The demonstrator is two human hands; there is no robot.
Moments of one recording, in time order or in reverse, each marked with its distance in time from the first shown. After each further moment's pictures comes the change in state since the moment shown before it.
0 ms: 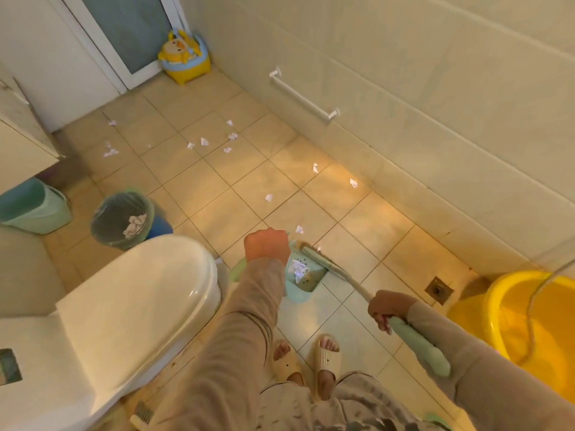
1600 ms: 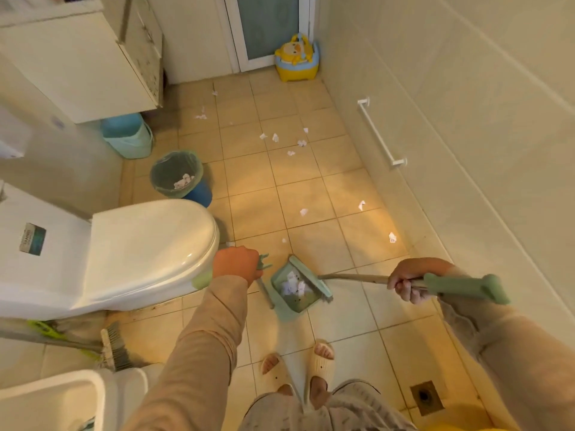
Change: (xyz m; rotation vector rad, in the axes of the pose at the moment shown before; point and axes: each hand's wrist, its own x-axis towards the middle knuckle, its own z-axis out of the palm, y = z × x) left_hand 0.003 0.052 -0.027 -0.025 -0.232 -0.357; right_hand 0.014 -0.084 -0.241 -0.415 -0.147 0.044
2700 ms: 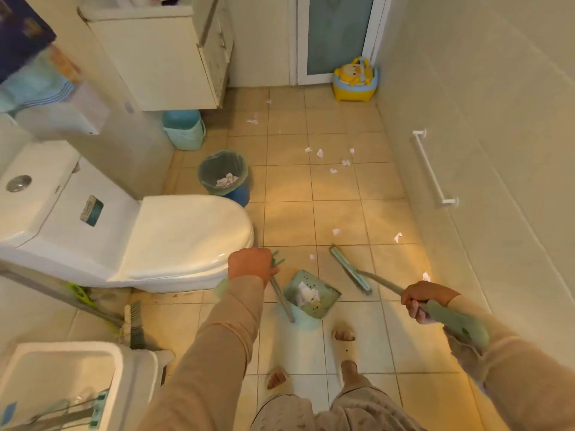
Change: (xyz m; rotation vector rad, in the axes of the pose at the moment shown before) left_hand 0.013 -0.059 0.020 -0.286 0.008 -0.245; right_hand 0.035 -0.059 0.008 0.361 0.035 -0.180
